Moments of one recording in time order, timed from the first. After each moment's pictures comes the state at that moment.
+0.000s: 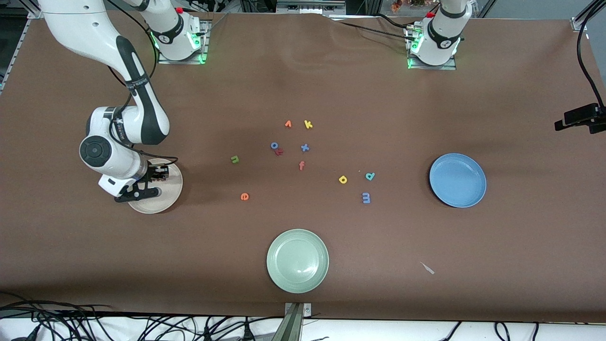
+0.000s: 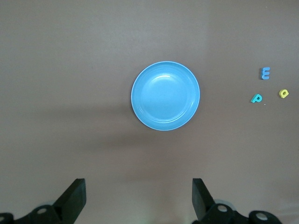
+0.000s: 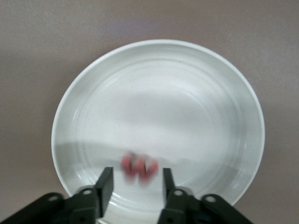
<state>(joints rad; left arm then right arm) 0.28 0.13 -0.01 -1.55 -0.10 1.51 0.28 0.28 0.49 -0.22 -1.98 0.01 2.35 -0.13</state>
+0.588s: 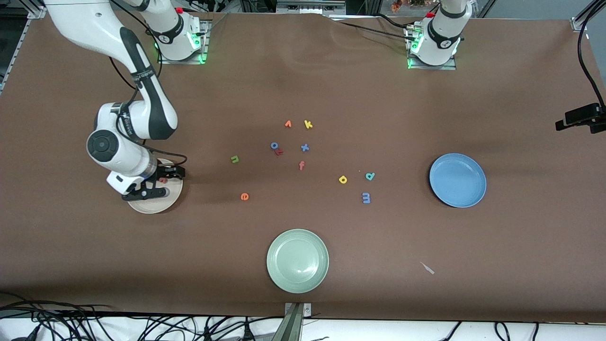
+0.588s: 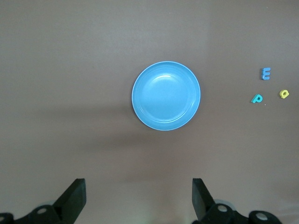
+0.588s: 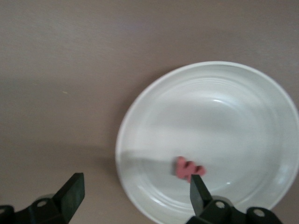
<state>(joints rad) 0.28 0.13 -0.01 -1.55 -0.10 1.51 0.28 0.29 0.45 -0.13 -1.96 0.05 2.34 0.04</state>
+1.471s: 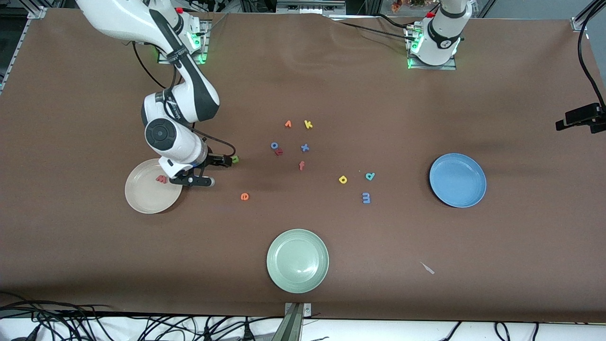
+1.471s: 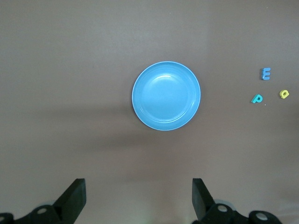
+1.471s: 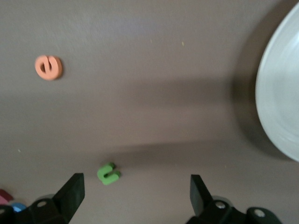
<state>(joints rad) 0.29 0.13 -0.01 -1.55 -0.10 1.51 0.28 0.30 0.42 0.08 -1.98 0.05 2.28 0.42</state>
